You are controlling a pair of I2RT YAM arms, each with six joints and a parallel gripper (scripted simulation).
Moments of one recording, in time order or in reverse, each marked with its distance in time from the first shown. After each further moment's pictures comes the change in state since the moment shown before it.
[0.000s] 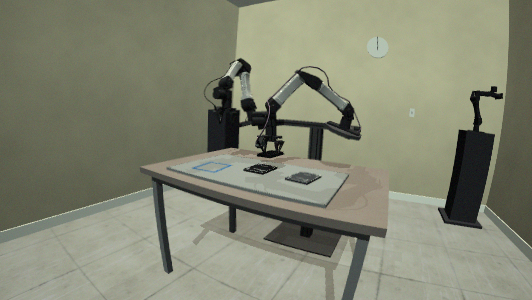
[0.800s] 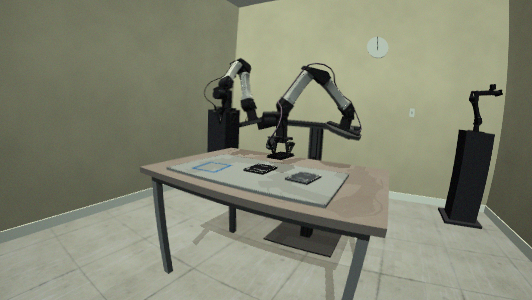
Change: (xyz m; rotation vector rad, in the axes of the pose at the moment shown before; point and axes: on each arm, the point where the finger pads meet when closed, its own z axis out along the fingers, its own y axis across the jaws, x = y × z) left arm 0.000 0.062 0.001 0.015 -0.010 0.006; right arm 0.000 0.000 0.000 0.000 0.000 0.000
